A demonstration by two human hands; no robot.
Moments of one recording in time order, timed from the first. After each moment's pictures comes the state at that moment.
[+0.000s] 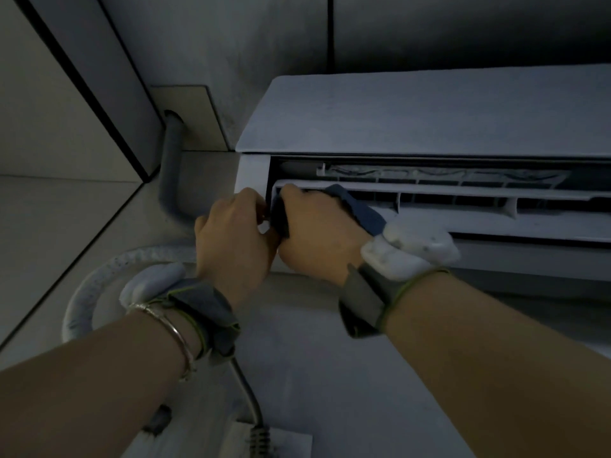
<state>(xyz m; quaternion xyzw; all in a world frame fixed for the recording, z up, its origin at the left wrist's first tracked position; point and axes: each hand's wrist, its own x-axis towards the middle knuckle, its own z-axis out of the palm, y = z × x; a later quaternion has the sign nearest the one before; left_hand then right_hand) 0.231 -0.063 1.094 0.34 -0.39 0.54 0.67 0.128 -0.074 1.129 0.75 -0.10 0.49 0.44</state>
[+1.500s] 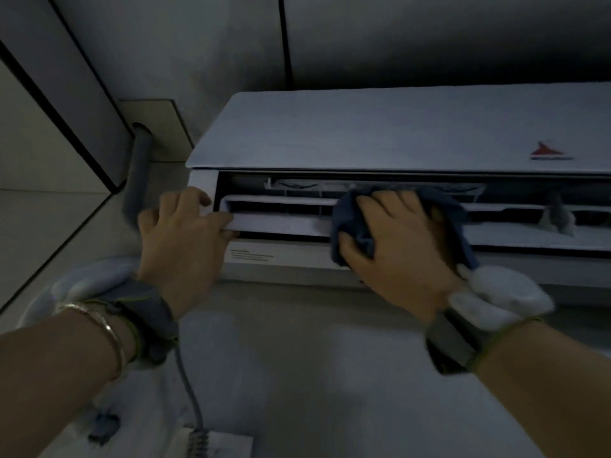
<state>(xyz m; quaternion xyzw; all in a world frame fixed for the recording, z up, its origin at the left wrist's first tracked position) 0.221 -0.058 1.095 0.47 -0.30 0.66 0.50 0.002 -0.124 1.122 0.58 -0.17 0.61 0.51</state>
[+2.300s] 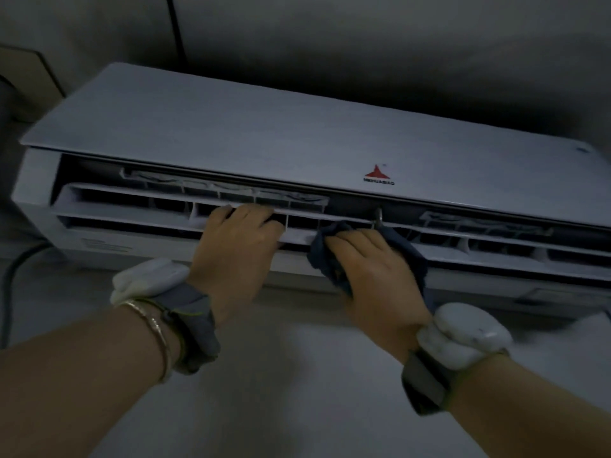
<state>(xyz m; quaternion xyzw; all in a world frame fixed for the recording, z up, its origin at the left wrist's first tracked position) 0.032 -0.110 1.112 0.33 -0.46 0.70 0.44 -0.145 -0.146 1.098 0.63 -0.16 0.54 0.54</state>
